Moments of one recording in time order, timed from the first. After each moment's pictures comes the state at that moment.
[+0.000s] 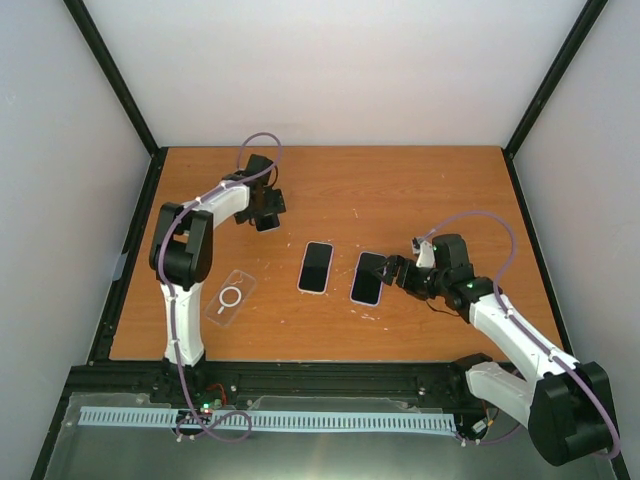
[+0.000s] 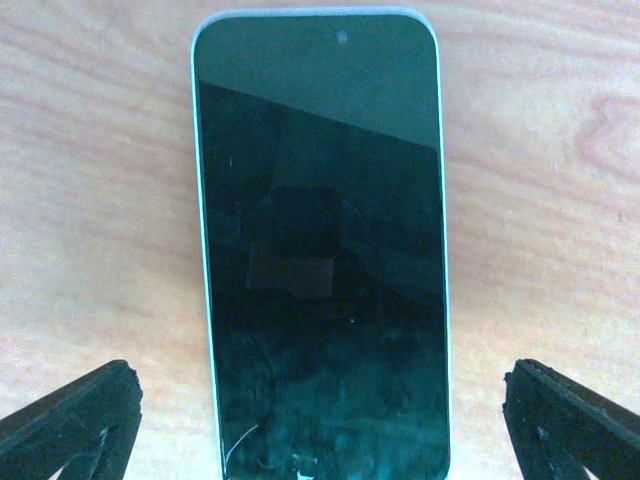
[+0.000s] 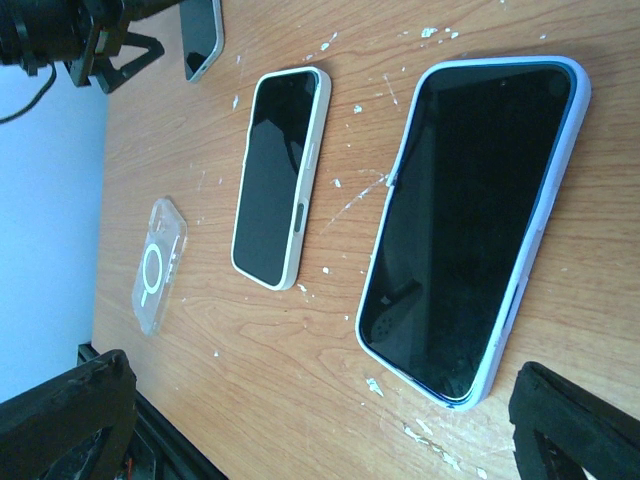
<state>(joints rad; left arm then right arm) -0.28 2.10 1.55 -0.58 -0.15 -0.53 0.30 1.00 0.52 -0.29 -0.55 0.65</state>
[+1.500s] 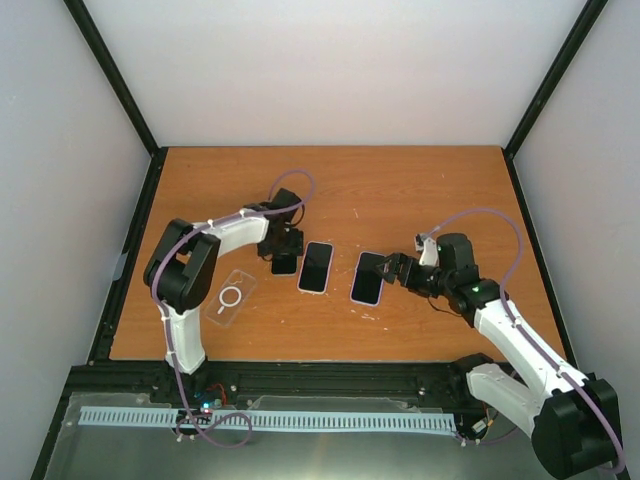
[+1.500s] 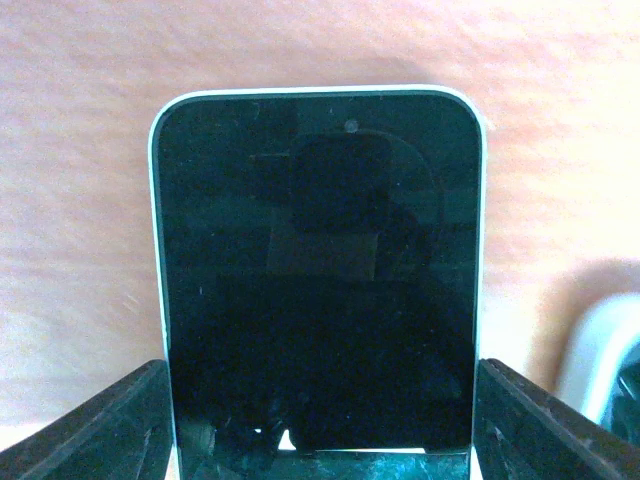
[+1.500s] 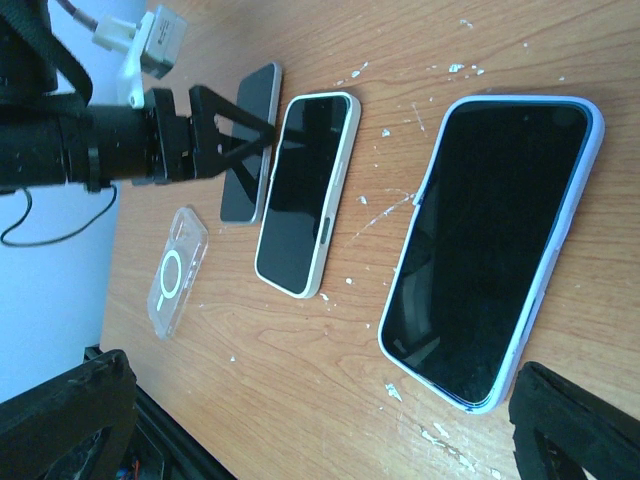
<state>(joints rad) -0.47 1.95 1.28 -0.59 -0.07 -0.48 0.30 0.94 0.55 -0.32 -0.54 0.65</state>
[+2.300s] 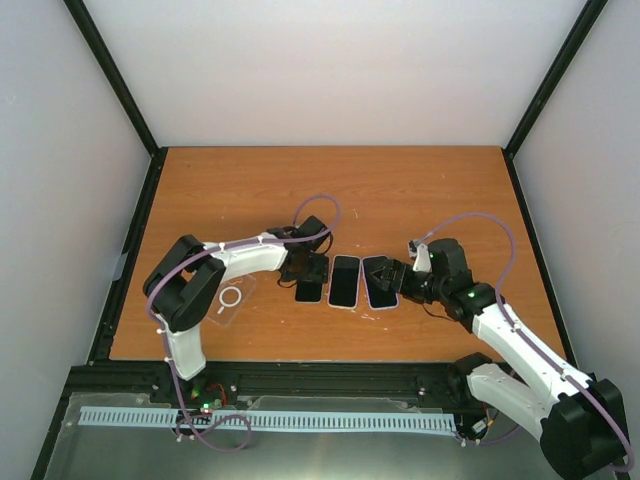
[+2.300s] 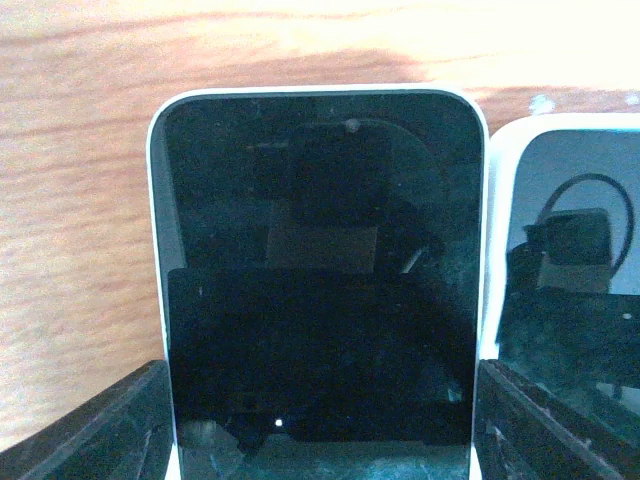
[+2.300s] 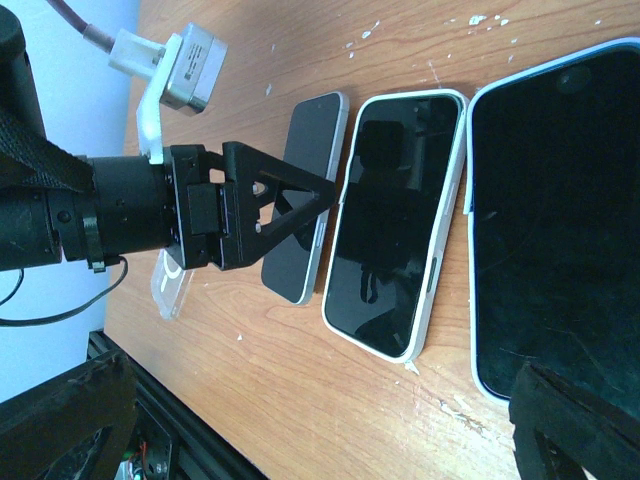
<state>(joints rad) -0.75 1.85 1.15 -0.54 0.00 -0.65 0.39 0.91 0.52 -0.33 -0.49 0.71</state>
